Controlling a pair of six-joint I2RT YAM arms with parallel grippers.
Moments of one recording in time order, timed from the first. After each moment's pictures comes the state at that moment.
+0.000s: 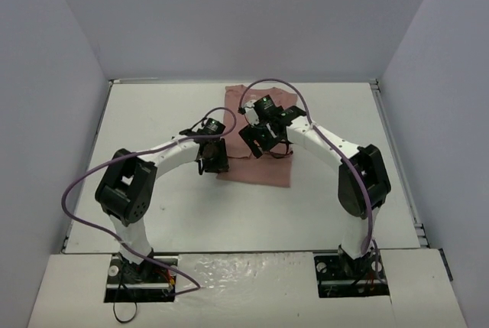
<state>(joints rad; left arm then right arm) -0.54 1.80 1.21 -0.53 0.03 -0.68 0.60 1.86 1.50 -0.69 -0.01 -0.11</state>
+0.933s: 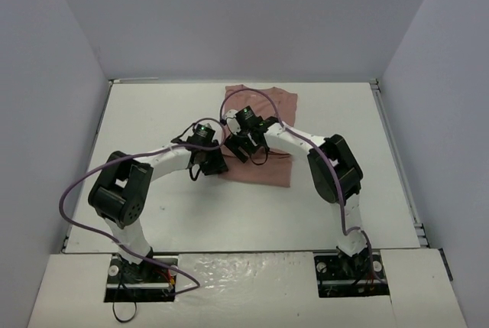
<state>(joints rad) -0.49 1.78 1.05 -0.30 0.12 -0.81 0.66 2.10 1.54 -0.45 0.03 -0.25</state>
